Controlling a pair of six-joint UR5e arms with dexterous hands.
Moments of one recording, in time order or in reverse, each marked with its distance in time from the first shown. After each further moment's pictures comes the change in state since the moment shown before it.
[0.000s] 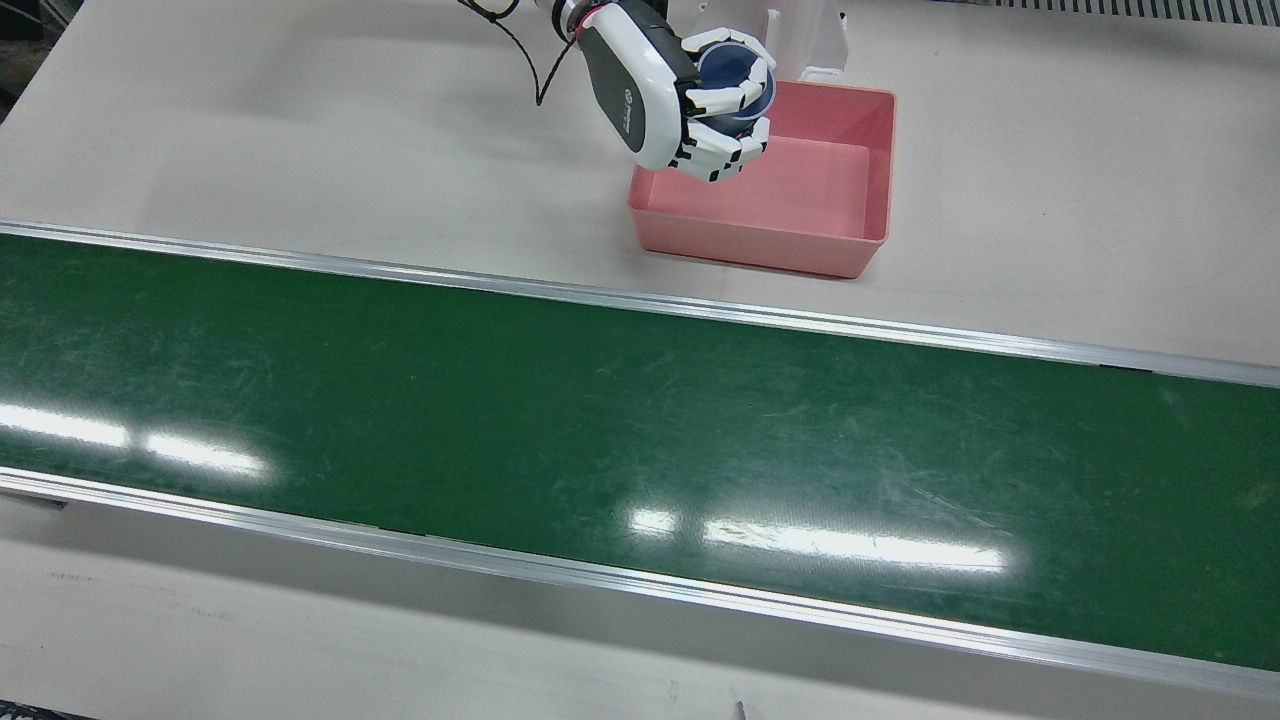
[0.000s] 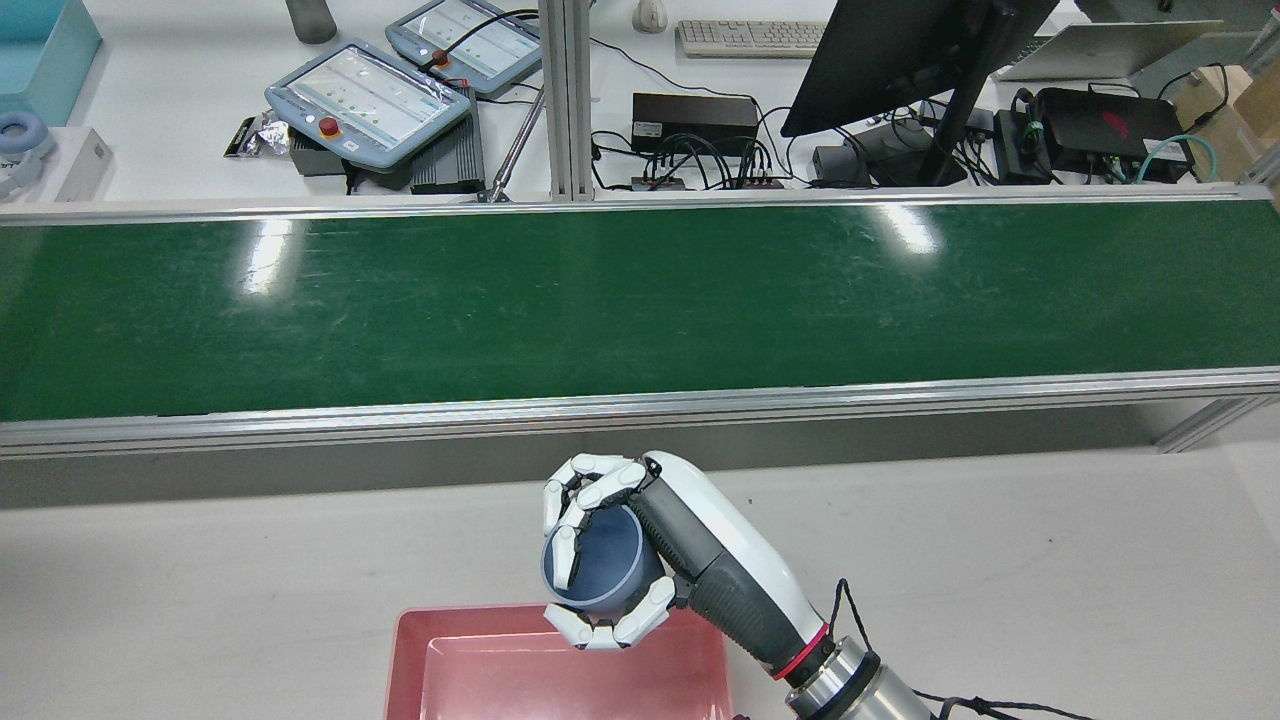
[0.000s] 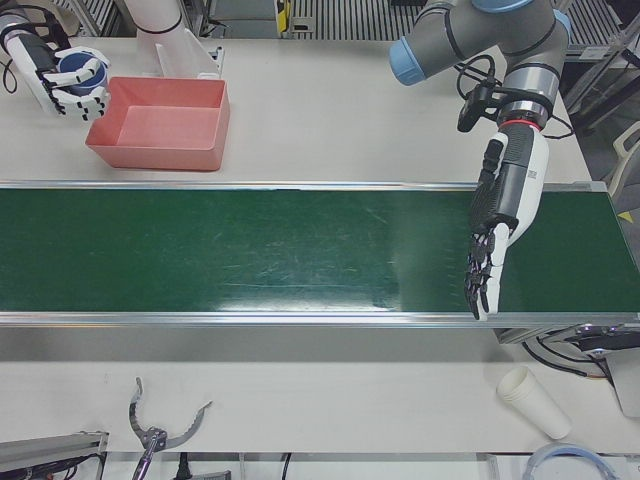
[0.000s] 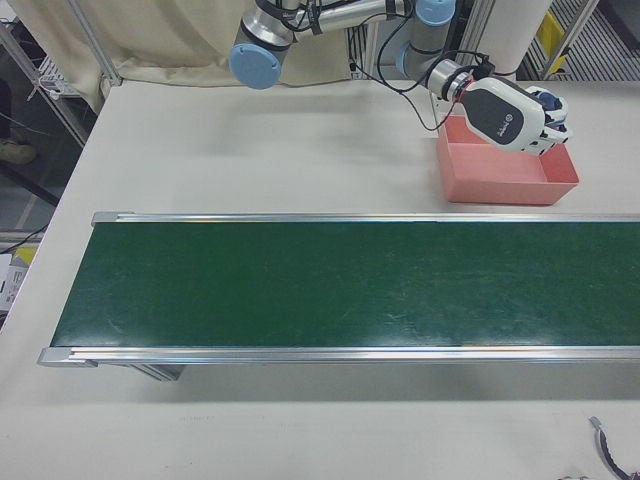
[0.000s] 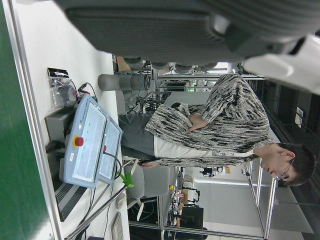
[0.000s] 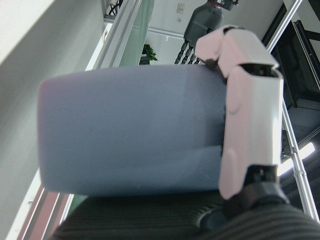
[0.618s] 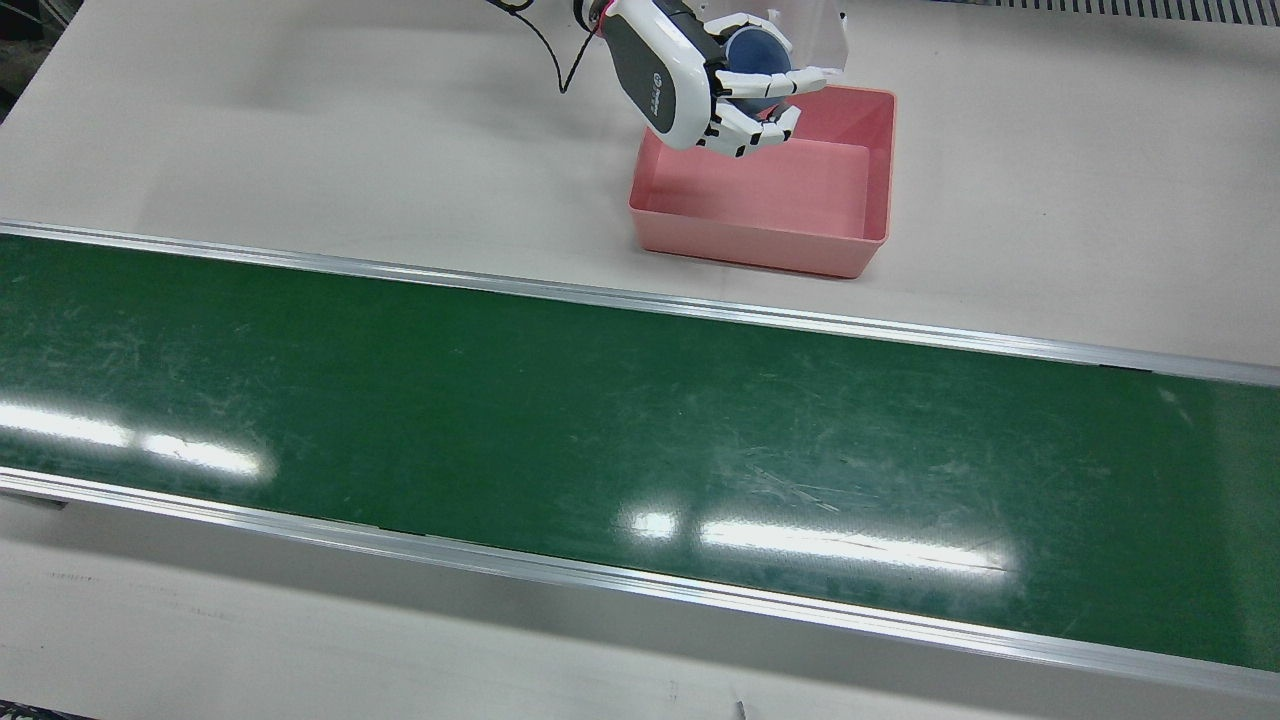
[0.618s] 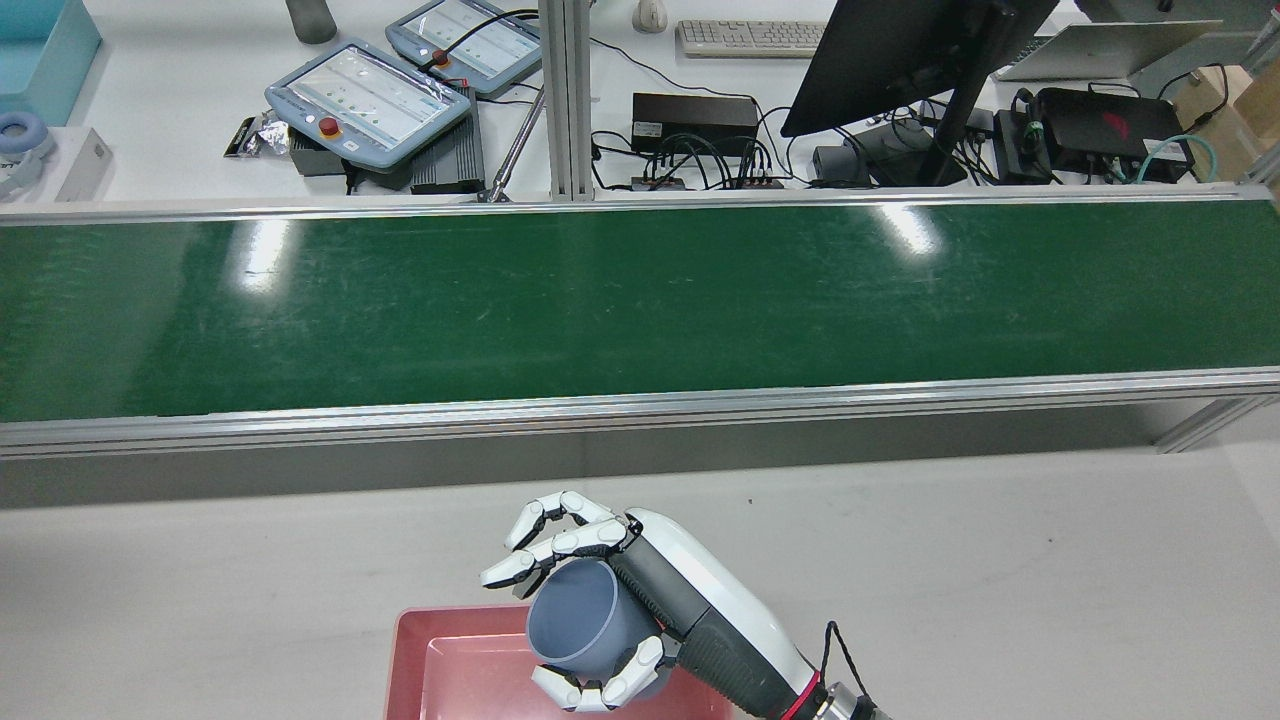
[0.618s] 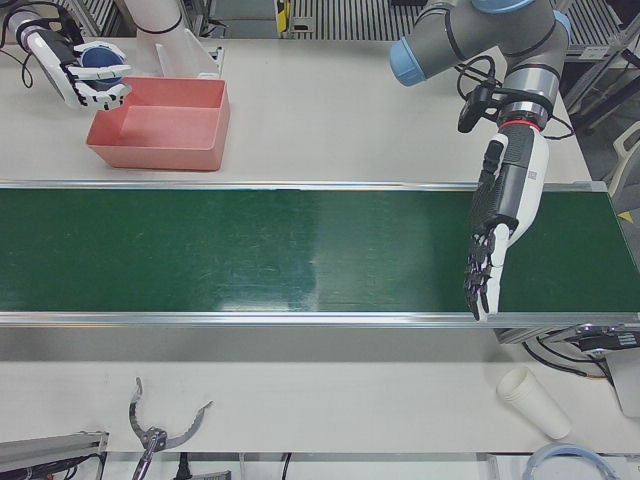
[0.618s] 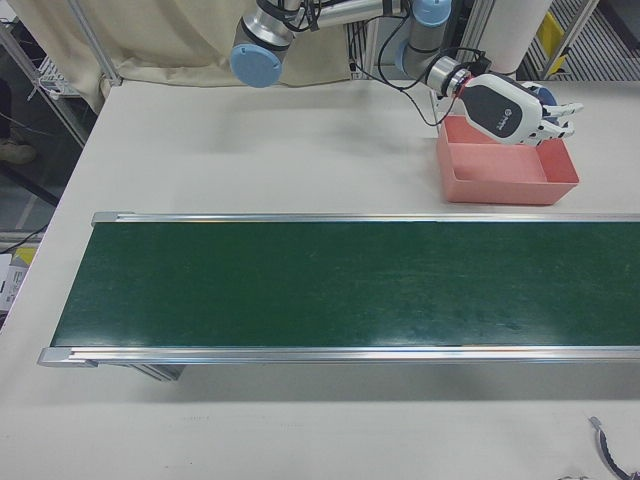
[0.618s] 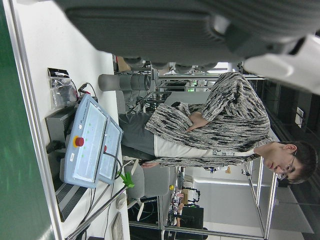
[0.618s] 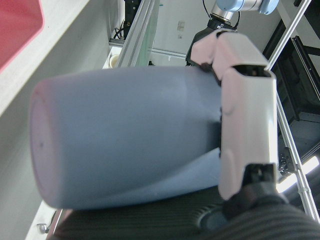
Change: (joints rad) left arm 0.000 0.000 0.003 -0.003 0.000 0.000; right arm -0.060 -0.024 -0.002 0.044 -0.017 -0.029
